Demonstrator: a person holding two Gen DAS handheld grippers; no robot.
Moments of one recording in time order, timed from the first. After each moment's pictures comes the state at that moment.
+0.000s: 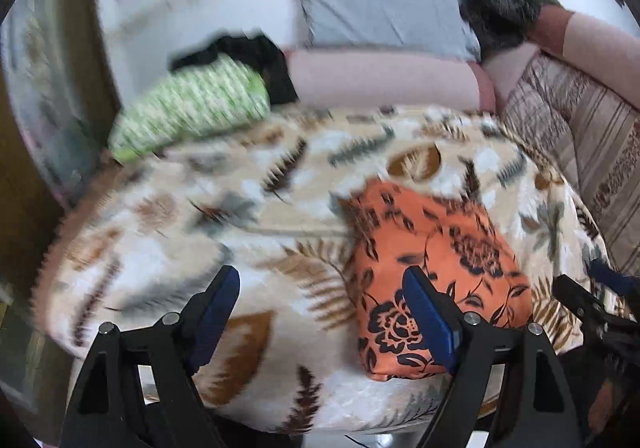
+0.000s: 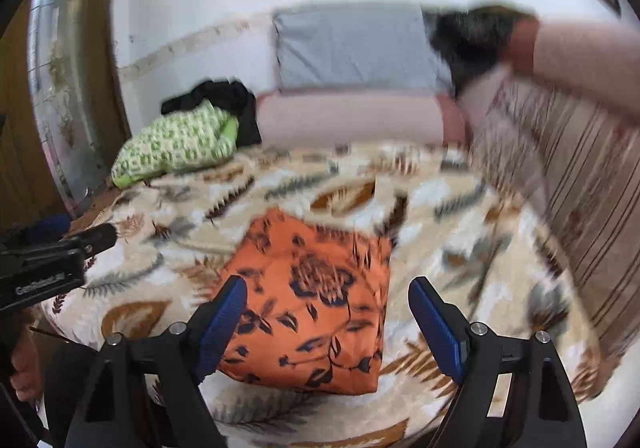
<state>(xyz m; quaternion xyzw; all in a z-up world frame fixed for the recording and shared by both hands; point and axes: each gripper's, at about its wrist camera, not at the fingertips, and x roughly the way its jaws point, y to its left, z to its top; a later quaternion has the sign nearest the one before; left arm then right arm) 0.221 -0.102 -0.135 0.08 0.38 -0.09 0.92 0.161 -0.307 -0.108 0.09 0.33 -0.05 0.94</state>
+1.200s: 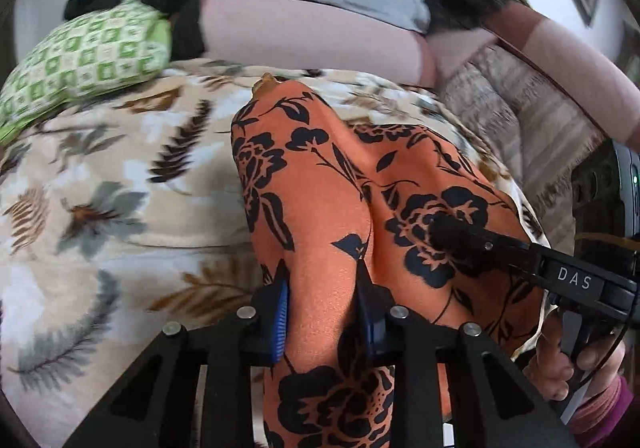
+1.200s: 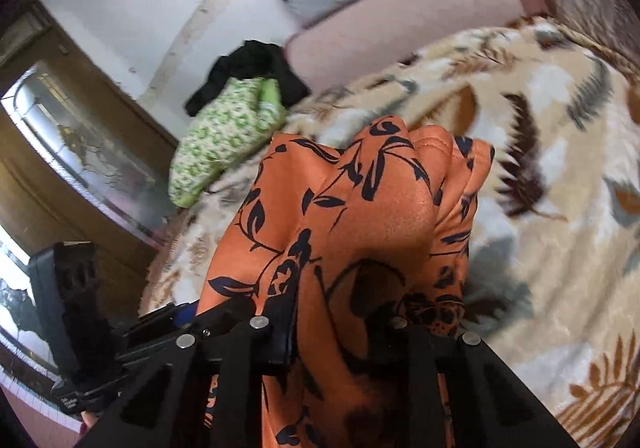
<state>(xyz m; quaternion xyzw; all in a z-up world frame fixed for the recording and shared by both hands) 0.337 -0.098 -0.172 0.00 0.45 -0.26 0.85 0.316 -0.314 -0.174 0.29 0.39 0.12 0.87</state>
